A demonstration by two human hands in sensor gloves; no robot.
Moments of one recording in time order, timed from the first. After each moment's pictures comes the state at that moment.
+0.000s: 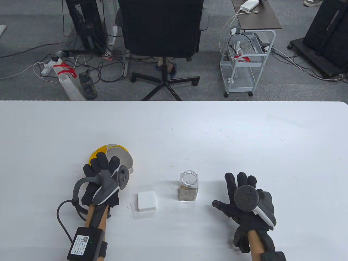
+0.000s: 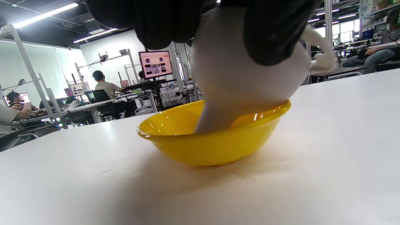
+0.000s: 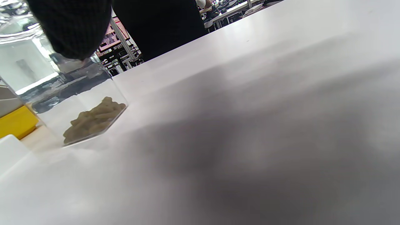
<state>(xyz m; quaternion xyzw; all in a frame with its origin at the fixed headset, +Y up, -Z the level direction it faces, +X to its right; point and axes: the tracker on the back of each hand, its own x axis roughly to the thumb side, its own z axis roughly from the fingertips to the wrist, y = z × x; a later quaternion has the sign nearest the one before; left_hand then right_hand) -0.217 -0.683 -0.304 -0.01 0.07 -0.11 0.99 0.201 -0.721 -0.262 0.04 0.10 0.97 0.20</state>
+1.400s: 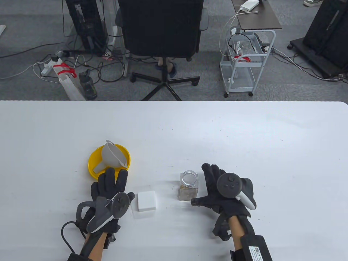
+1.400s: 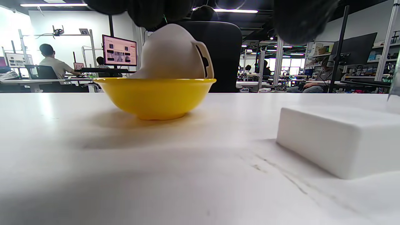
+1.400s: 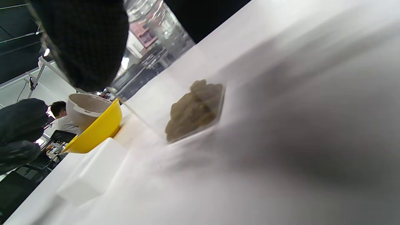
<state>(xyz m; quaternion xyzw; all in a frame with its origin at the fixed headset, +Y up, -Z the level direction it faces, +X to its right) -0.213 -0.712 -0.245 0.00 -0.02 -0.01 1.00 0.135 -0.726 -0.302 0.14 0.15 0.92 0.33</state>
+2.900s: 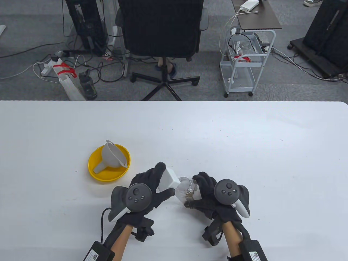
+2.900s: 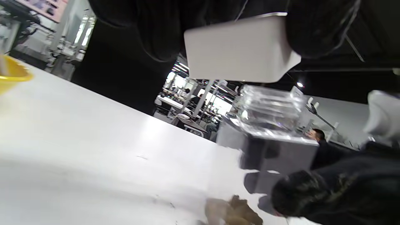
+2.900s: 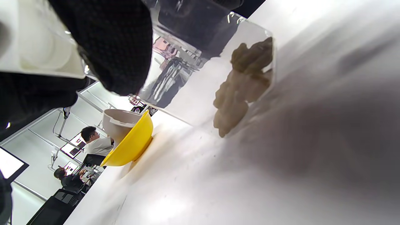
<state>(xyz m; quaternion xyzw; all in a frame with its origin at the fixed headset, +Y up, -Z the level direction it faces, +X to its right) -0.119 -0.666 -0.256 0.03 -0.19 0.21 0.96 0.125 -0.732 -0.283 0.16 0.10 0.90 0.40</state>
